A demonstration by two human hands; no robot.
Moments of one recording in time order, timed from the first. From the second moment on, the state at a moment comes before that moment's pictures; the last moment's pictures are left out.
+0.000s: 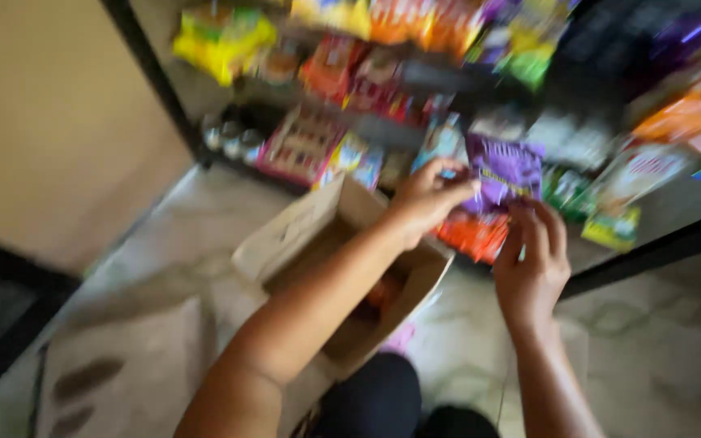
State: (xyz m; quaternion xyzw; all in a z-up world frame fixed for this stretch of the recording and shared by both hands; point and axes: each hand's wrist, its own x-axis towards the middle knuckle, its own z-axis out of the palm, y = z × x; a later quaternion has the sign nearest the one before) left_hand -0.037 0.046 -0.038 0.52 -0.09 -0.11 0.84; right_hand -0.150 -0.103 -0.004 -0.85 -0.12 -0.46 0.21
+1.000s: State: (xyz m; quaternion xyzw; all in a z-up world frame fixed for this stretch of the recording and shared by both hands) left_hand -0.007 0.129 -0.492 0.69 0.28 -0.15 0.65; right_hand -0.040 -0.012 -0.307 -0.96 -0.24 0.11 -0.03
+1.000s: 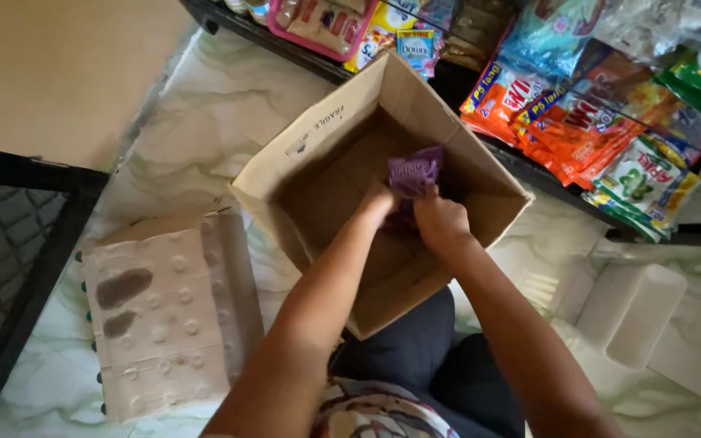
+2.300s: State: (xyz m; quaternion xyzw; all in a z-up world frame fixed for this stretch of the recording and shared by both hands) left_hand 0.057 -0.043 -0.008 0.74 -0.24 0.19 0.60; right_hand -0.031 -0.203 0.029 -0.79 -0.03 -0.57 0.22
